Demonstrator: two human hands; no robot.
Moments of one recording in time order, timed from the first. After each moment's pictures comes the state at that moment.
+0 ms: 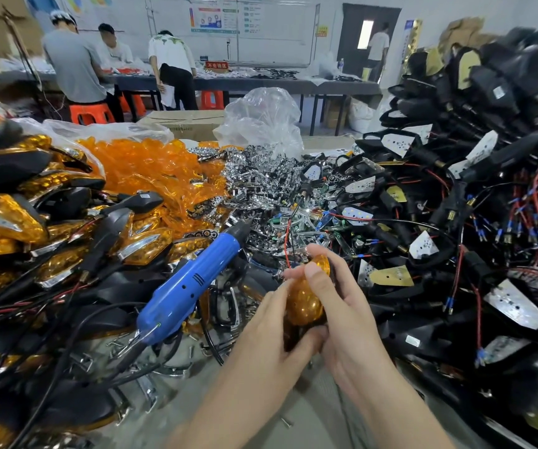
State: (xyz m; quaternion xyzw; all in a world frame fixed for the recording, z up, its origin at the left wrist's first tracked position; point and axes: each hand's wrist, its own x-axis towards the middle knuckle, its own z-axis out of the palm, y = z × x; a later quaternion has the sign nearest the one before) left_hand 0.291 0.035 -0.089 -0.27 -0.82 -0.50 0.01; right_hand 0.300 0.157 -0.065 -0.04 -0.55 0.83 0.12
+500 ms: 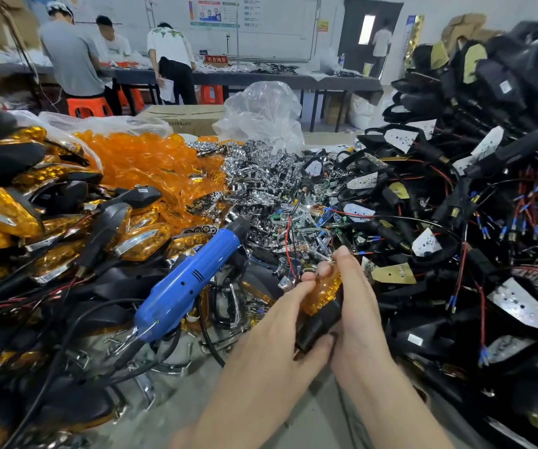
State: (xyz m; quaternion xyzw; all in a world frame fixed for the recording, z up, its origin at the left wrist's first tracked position) left_hand 0.300 0.038 -0.081 -0.27 -0.86 -0.42 0.04; right_hand 0.283 0.161 -0.073 -0.12 -0.37 0.91 0.15
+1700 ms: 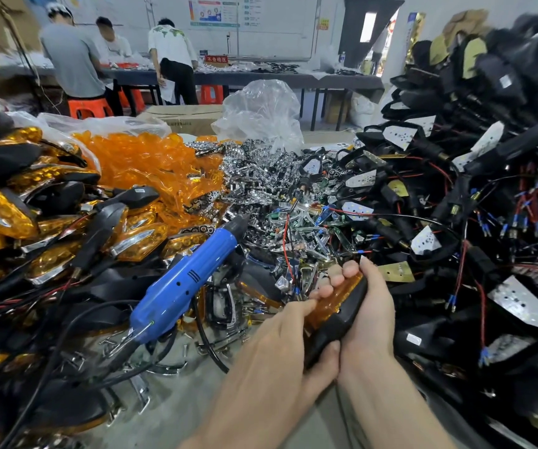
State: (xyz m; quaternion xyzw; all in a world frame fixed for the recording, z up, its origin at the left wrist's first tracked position) left_hand 0.312 0.043 -0.083 -0.29 -0.89 -0.36 0.07; right_hand 0.284 0.165 -0.057 -0.17 -0.22 0.95 0.13
